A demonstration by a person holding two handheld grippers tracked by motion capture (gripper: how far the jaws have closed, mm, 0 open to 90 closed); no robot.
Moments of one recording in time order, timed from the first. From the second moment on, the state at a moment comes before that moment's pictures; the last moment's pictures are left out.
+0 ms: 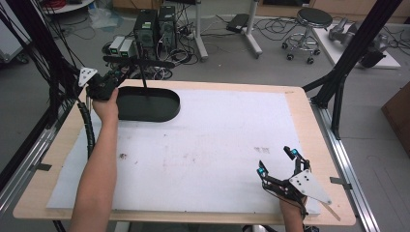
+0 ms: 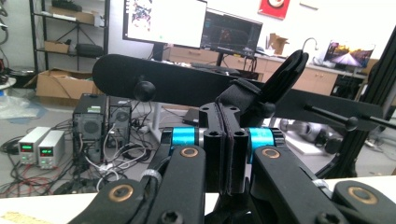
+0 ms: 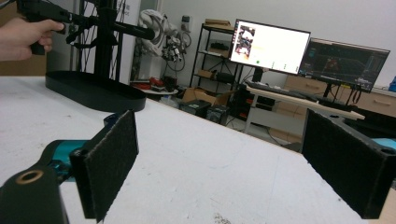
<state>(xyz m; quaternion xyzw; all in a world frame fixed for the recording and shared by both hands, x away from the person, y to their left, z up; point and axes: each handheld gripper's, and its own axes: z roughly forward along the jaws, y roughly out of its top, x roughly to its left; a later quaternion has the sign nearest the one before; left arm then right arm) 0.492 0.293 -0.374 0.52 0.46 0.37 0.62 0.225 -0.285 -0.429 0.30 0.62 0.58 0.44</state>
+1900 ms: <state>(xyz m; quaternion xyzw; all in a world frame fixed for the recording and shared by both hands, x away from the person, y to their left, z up) 0.250 0.329 -0.380 0.52 0.39 0.46 0.61 0.218 -0.321 -0.444 0.36 0.57 0.60 0.44</state>
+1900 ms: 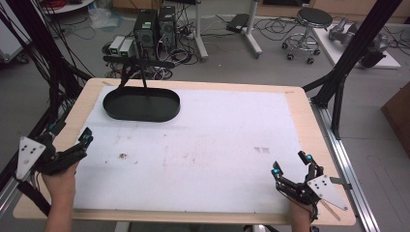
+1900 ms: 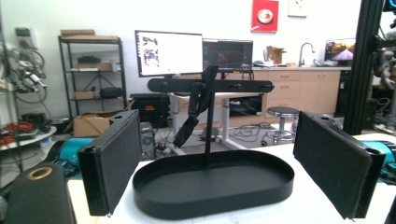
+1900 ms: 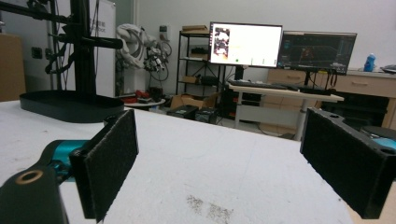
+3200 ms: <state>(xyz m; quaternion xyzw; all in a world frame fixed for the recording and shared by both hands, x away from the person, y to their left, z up) 0.216 0.350 -0.428 0.54 0.40 0.42 0.61 0.214 -0.321 -0.440 0.40 0.55 0.59 0.43</state>
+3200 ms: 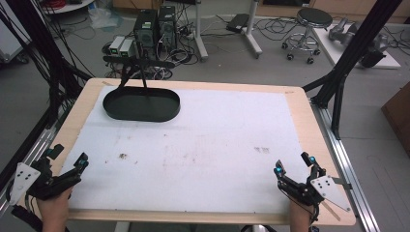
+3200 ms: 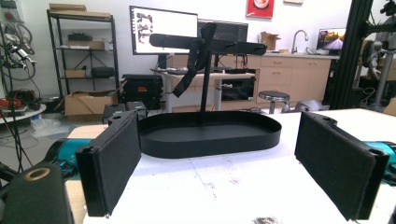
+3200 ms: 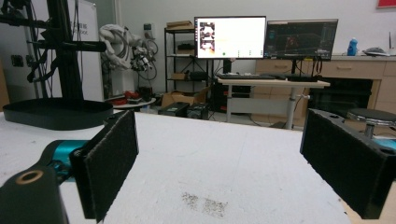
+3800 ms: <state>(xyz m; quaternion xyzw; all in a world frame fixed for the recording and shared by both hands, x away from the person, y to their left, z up) 0.220 0.351 -0.430 0.55 0.40 0.41 0.61 0.214 -0.318 -0.436 0.40 0.55 0.59 0.43</state>
